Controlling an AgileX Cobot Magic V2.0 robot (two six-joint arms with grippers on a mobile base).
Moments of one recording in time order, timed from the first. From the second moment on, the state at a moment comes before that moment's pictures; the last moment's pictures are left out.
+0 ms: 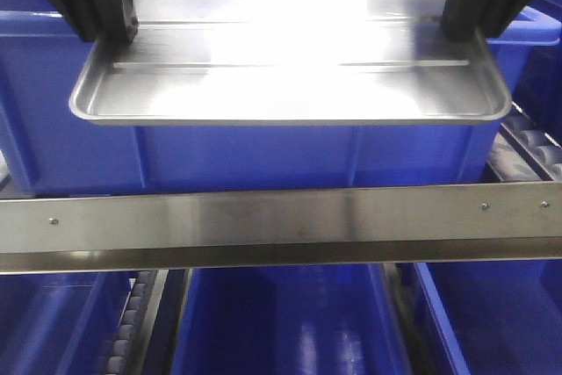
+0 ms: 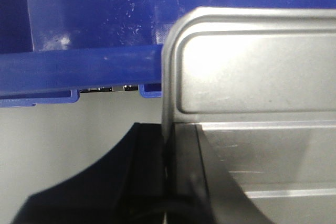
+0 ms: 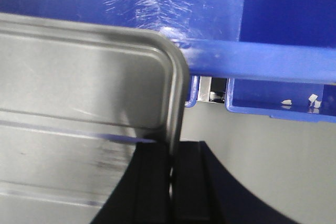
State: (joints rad) left arm -0.80 1.49 -1.35 0.30 1.09 -0.78; right arm 0.60 1.39 -1.23 -0.25 1.01 0.64
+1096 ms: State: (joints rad) left arm -0.80 1.49 -1.35 0.30 1.09 -0.78; right arm 0.60 1.39 -1.24 -0.25 1.02 0.64
